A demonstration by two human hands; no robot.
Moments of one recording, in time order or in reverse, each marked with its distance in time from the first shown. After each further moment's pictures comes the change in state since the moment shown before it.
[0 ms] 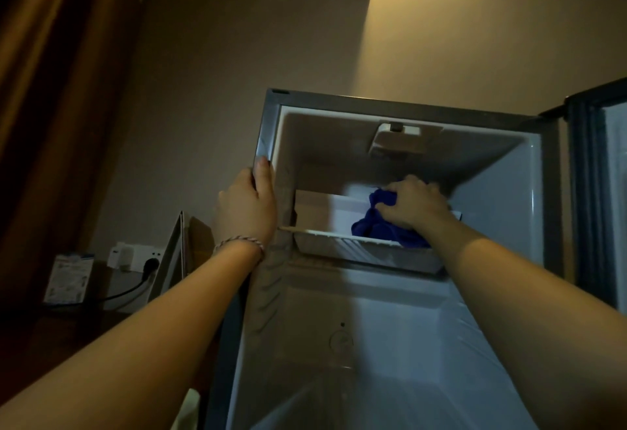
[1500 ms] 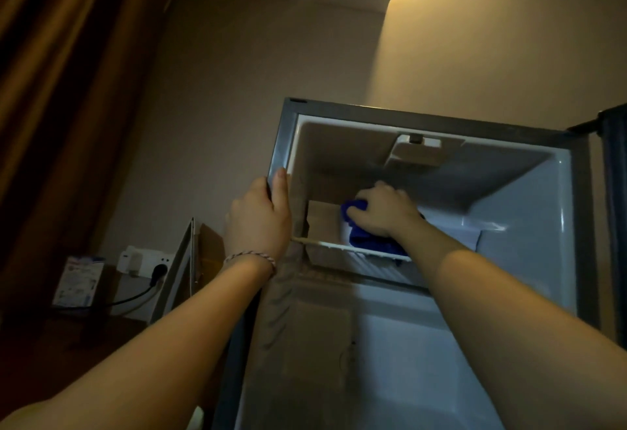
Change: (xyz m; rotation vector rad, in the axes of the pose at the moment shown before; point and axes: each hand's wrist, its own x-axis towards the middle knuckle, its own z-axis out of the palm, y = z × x) left_hand 0.004 -0.011 0.005 -0.028 -0.024 0.051; right_hand 0.013 -0.065 0.006 0.005 -0.005 -0.201
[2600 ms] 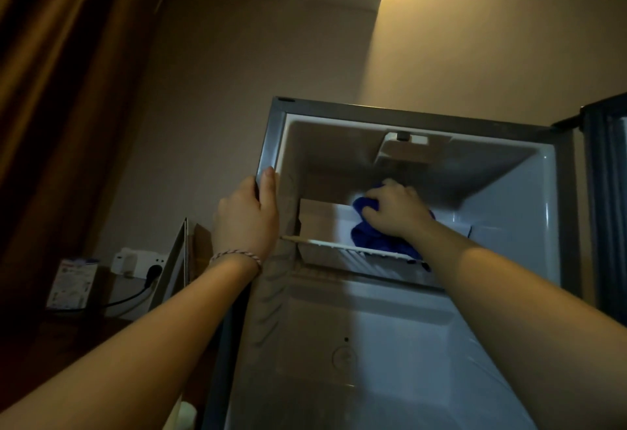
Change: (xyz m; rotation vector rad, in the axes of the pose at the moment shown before) left_hand 0.000 -0.002 0.001 0.003 0.035 0.036; right_hand -0.010 0.032 -0.001 0.011 0.064 -0.015
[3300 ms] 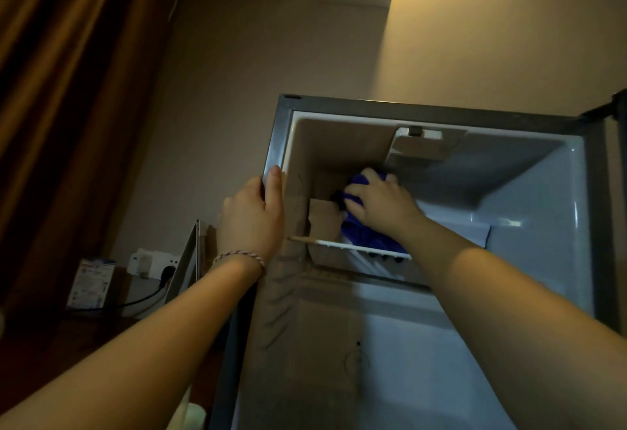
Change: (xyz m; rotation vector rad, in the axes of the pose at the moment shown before) left_hand 0.003 -0.005 0.001 0.009 0.009 0.026; right_hand 0.014 -0.034 0.008 -0.106 0.057 -0.148
